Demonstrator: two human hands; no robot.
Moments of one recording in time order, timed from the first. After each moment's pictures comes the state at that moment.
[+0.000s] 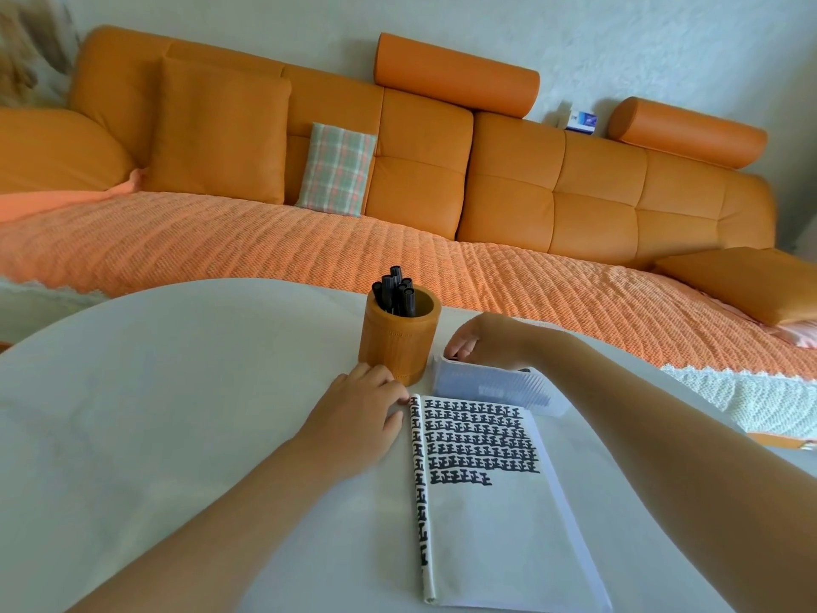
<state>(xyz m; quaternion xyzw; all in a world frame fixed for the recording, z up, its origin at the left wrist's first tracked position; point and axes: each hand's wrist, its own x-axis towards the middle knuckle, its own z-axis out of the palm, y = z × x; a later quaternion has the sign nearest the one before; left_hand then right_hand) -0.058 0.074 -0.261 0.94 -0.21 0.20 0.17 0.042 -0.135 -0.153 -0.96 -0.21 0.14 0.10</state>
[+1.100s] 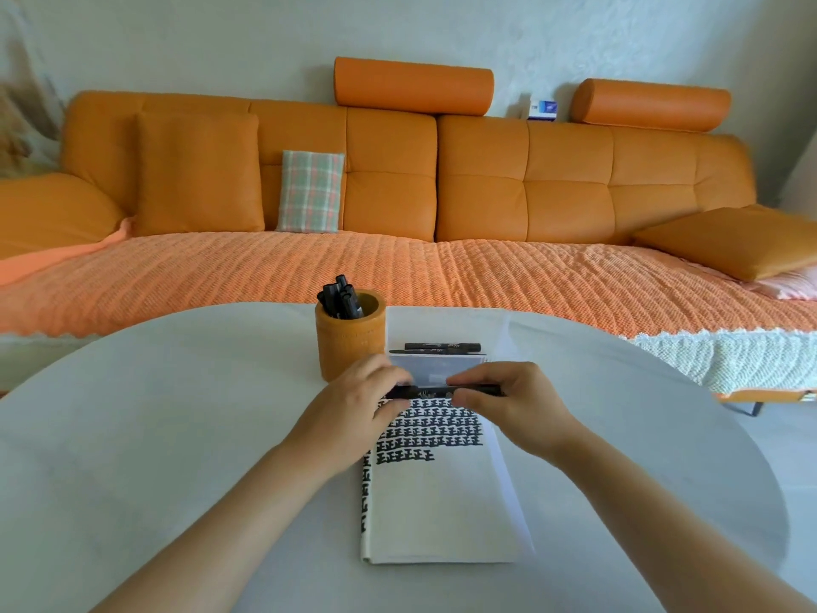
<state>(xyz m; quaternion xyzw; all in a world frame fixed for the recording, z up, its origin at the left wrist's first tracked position) -0.089 0.021 -0.215 0.90 -0.28 0.23 0.25 -0.090 -0.214 -0.182 -0.84 -0.15 -0.02 0.52</state>
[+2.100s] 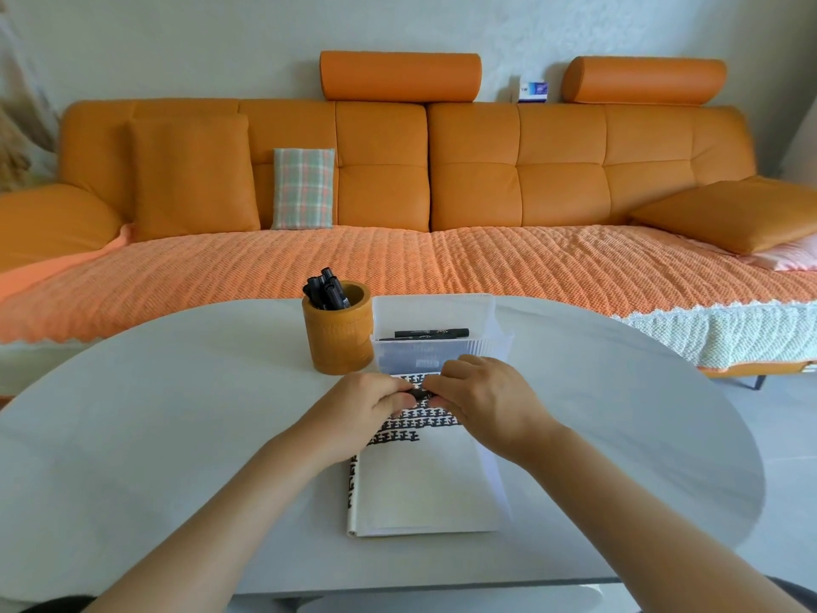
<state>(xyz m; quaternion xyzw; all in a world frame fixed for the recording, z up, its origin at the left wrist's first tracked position) -0.102 -0.004 -0.205 0.90 -0.22 0.05 0.36 -0.088 -0.217 -0.201 -0.89 -0.38 -0.24 0.08</state>
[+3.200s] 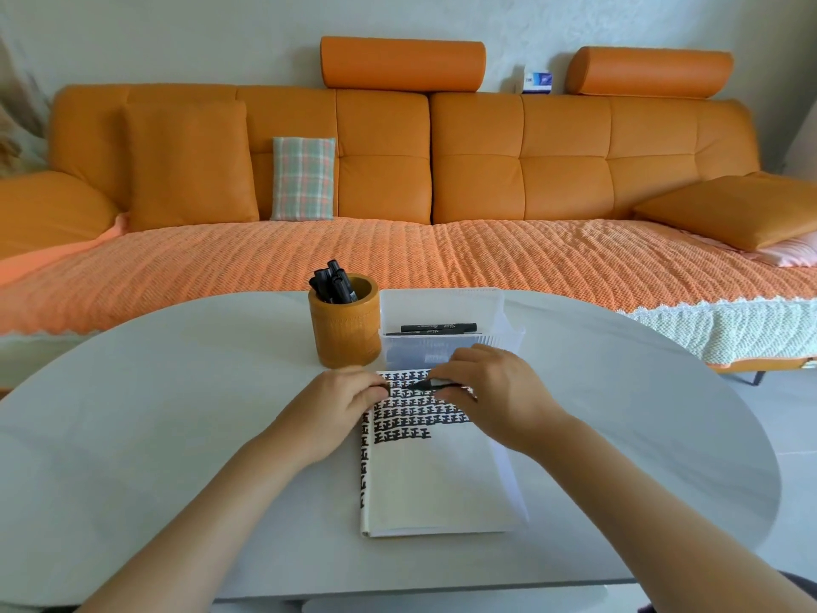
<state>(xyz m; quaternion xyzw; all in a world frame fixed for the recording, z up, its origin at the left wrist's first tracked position) -0.093 0.038 -0.225 0.92 -0.21 0.10 0.33 -0.085 -0.208 -0.198 -0.90 -0.35 -0.20 0.16</state>
